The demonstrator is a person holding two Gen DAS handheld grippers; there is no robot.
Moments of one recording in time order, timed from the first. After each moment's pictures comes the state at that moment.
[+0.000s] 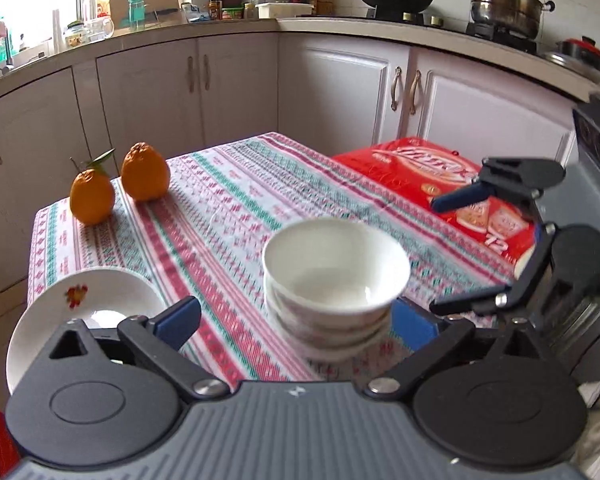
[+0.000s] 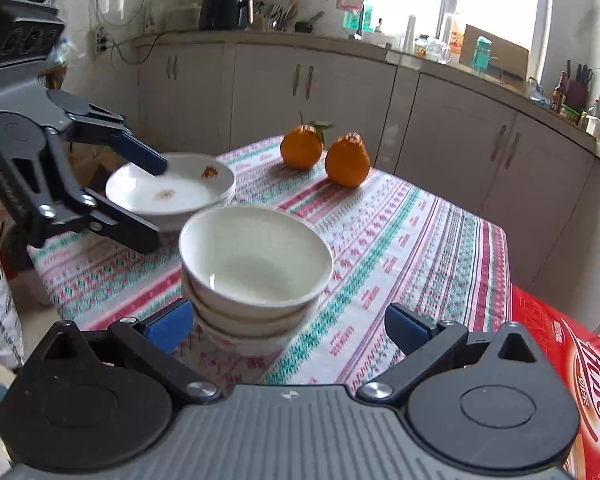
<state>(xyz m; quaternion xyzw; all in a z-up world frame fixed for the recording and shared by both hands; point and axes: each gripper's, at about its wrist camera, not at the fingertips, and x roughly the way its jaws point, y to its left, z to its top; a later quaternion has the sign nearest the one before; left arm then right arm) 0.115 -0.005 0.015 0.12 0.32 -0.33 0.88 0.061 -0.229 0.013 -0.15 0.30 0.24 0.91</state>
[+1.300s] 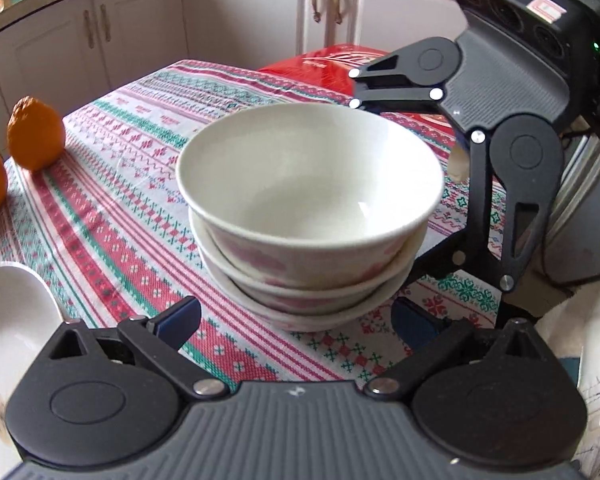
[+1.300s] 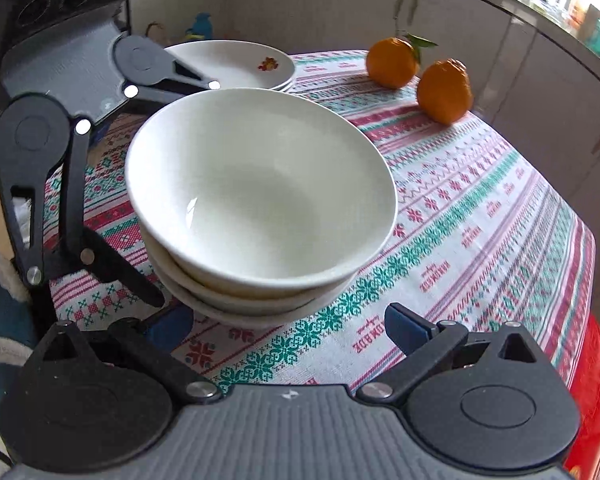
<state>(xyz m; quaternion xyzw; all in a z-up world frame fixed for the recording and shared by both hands) 0.162 -0.039 -0.059 0.20 0.38 -0.44 0.79 0.142 -0.206 -0.042 -0.25 0.39 0.35 0.81</state>
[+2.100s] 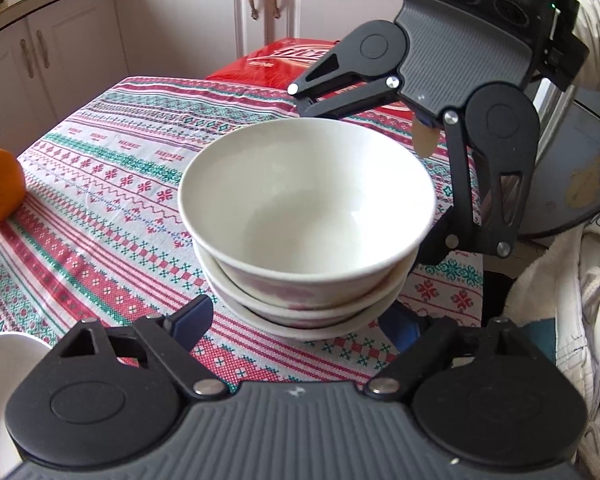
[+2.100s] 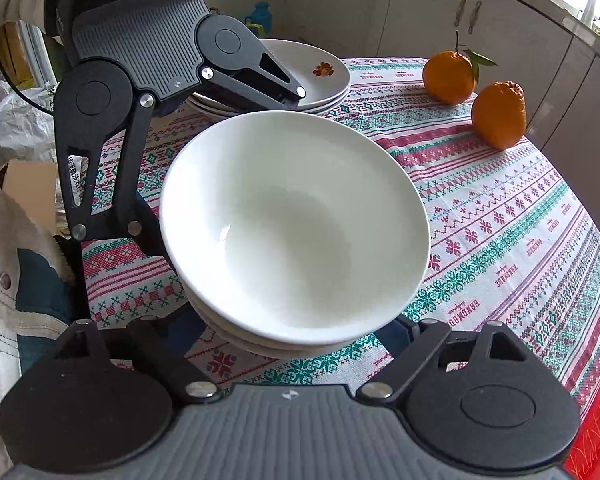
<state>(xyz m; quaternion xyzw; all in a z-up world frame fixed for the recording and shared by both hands) 0.186 -0.037 -0.048 0.24 0.37 -0.52 0.73 0.155 -0.195 -0.030 -0.27 0.41 0.43 0.76</state>
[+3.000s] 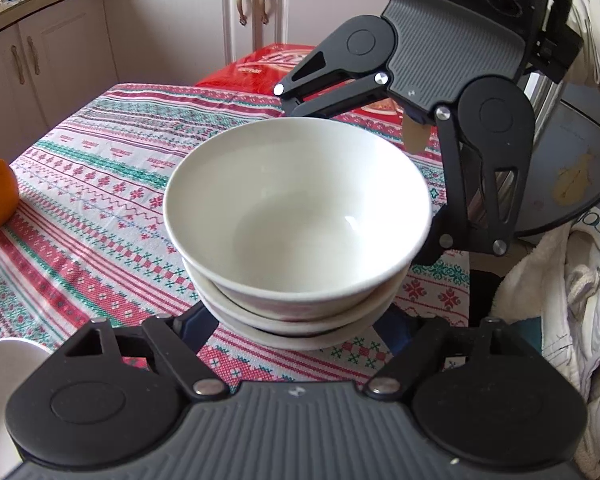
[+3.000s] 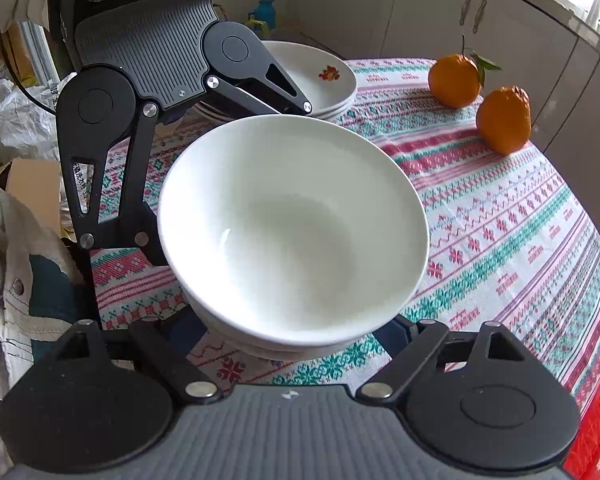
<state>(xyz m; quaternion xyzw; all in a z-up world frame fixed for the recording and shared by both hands) 0.183 -0.030 -0.040 0.24 0.36 -0.53 0.73 0.153 -0.186 -0.021 -0.28 0.41 0.43 0.76</state>
